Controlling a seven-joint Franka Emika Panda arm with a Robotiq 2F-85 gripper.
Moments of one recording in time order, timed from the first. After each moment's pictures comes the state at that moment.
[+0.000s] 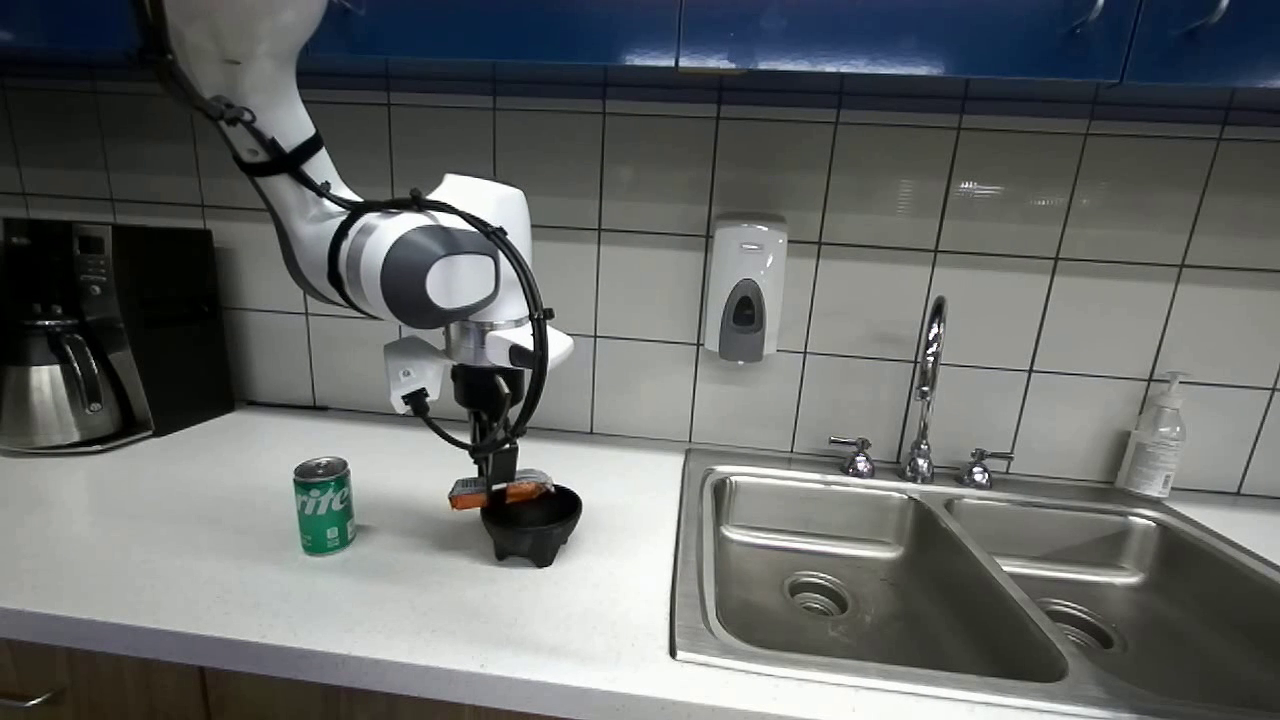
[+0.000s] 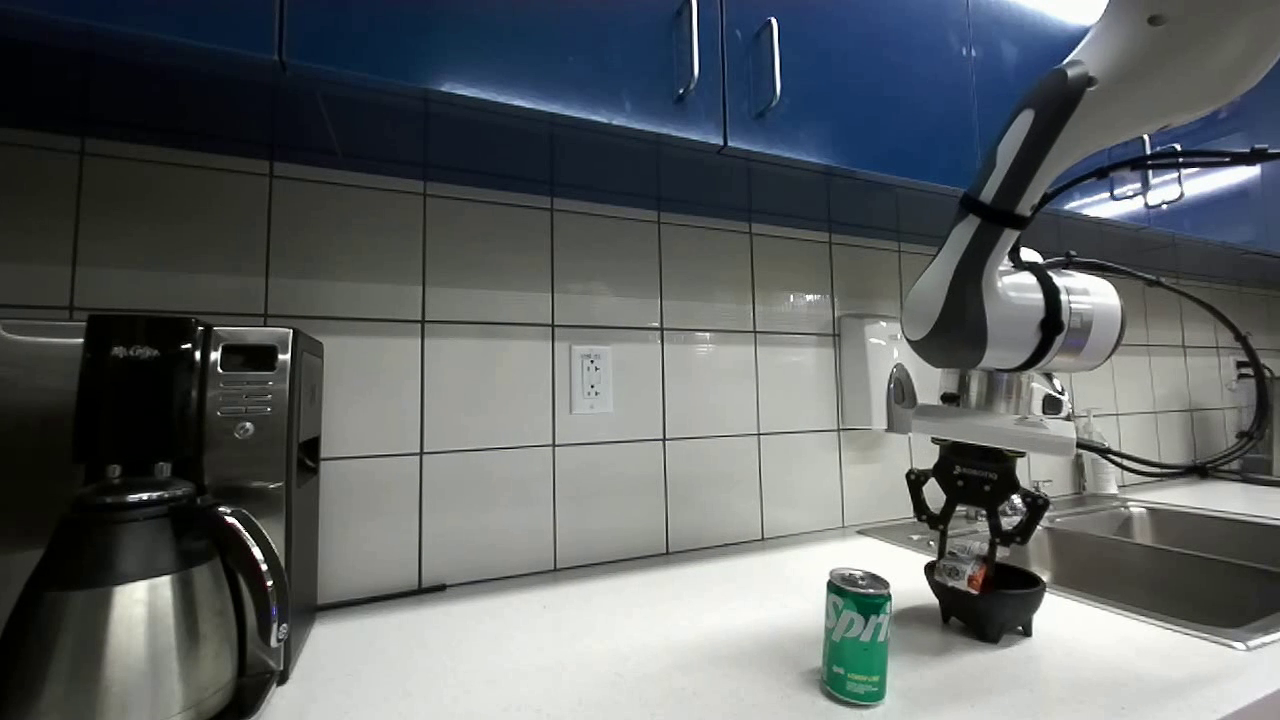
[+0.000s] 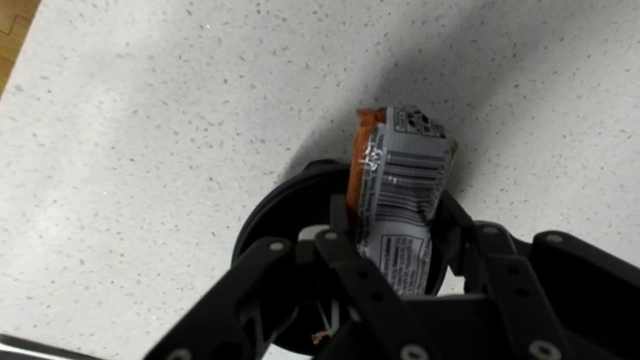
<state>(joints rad) -0.10 0.00 -0.14 -2.54 0.17 2.67 0.48</state>
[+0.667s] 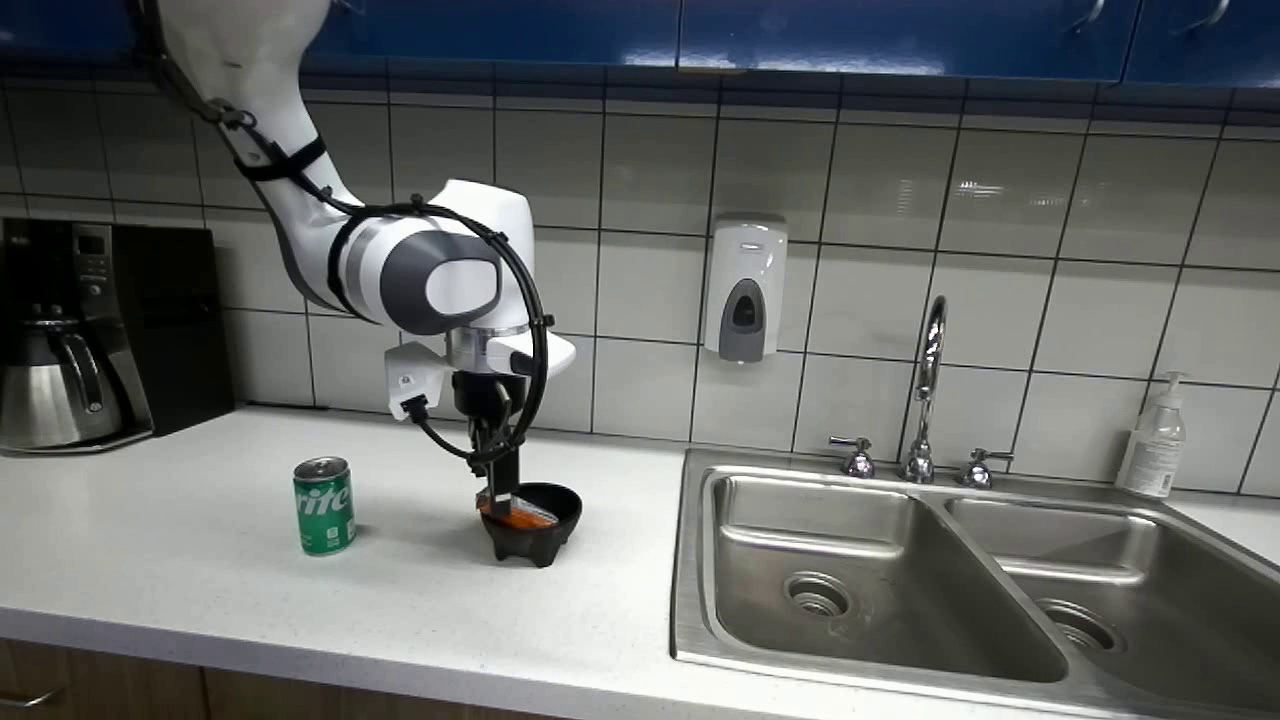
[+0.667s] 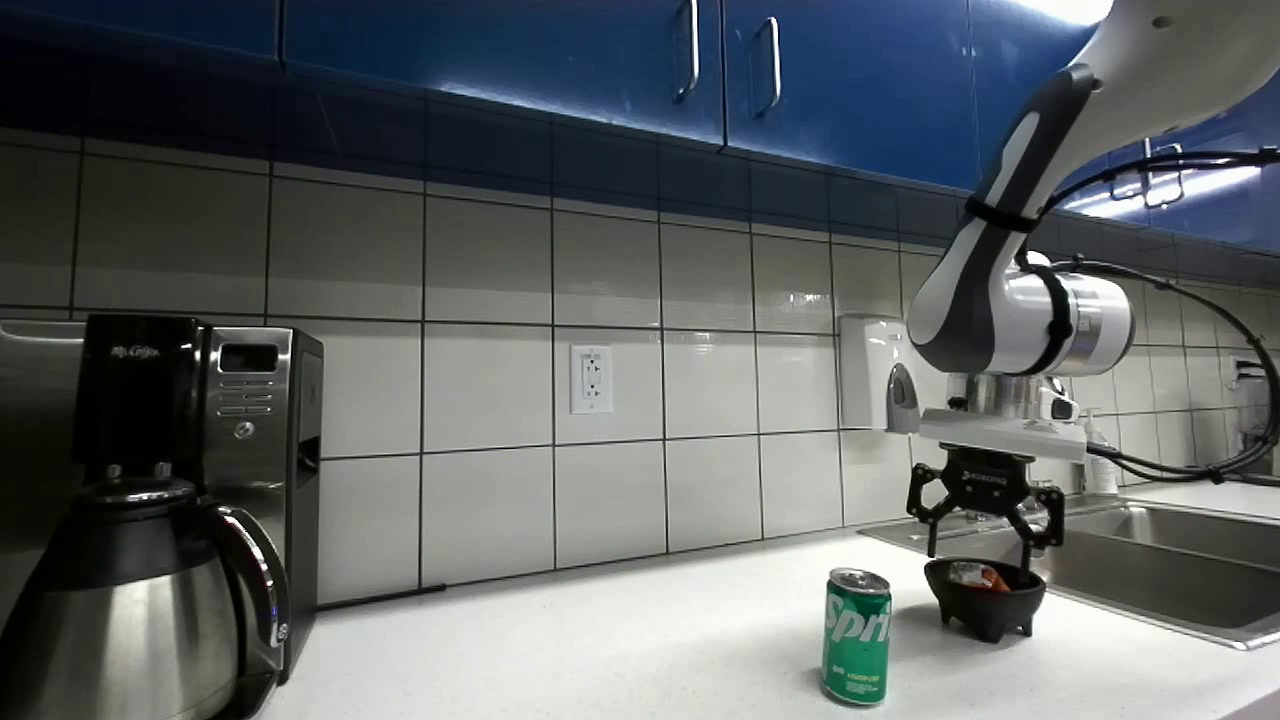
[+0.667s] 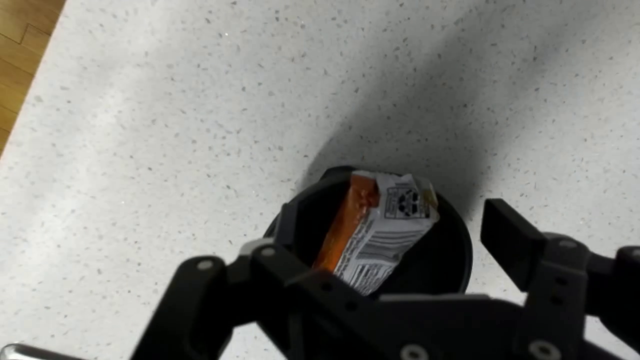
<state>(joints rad) -0.11 0.00 -0.15 -2.55 0.17 2.67 0.48</state>
